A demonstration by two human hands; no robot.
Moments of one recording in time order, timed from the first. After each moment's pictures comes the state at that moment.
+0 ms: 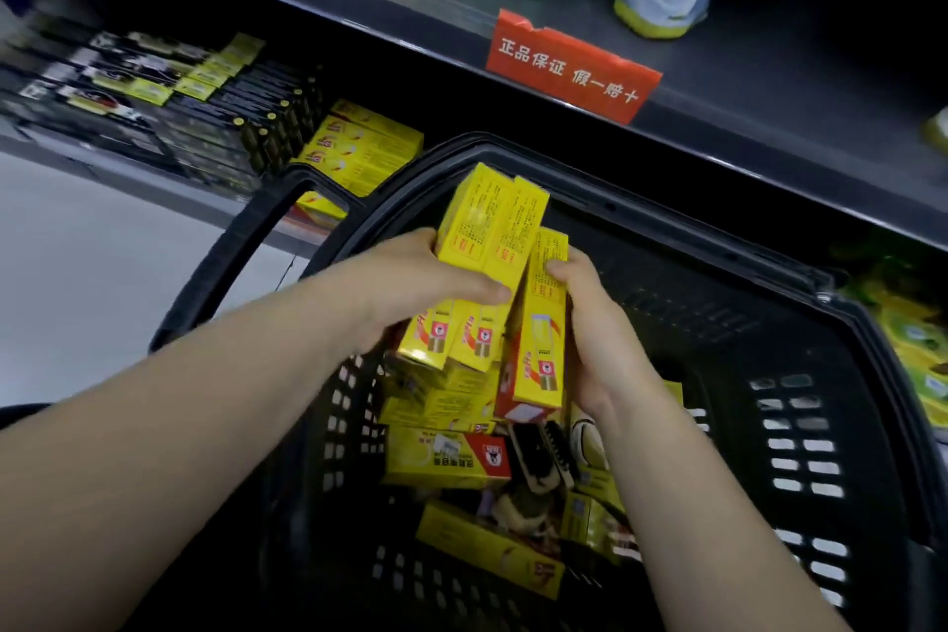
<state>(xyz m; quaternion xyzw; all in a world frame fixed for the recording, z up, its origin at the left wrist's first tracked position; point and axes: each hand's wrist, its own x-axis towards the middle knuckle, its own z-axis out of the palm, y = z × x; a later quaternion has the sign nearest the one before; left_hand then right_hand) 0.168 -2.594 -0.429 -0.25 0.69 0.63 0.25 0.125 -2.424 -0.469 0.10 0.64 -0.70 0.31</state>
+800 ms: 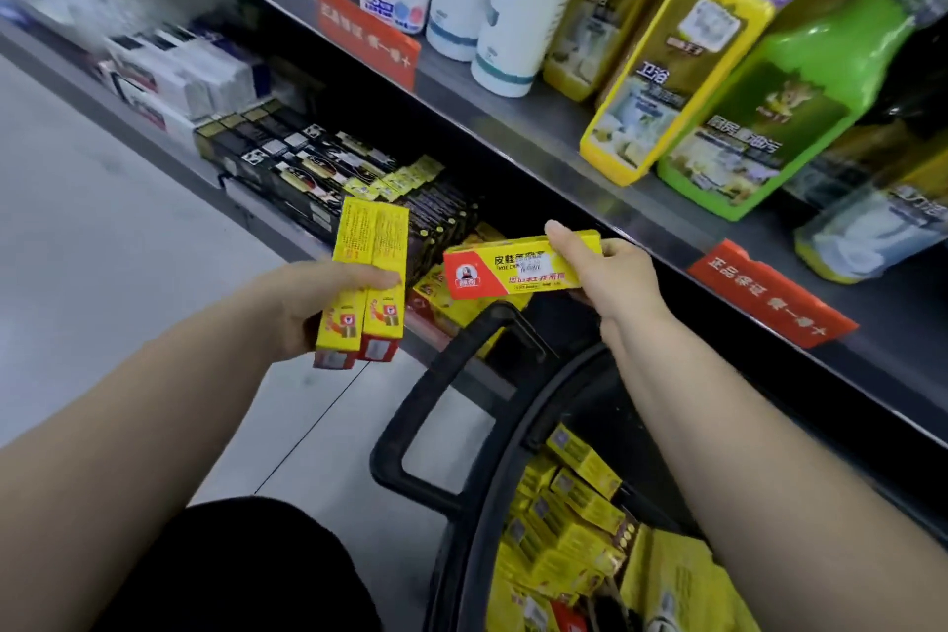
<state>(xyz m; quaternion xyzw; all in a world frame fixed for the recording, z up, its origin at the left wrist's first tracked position) 0.225 -2.808 -0.459 -0.40 0.54 0.74 0.09 0.048 -2.621 -0.429 -0.06 0.84 -0.52 0.17</state>
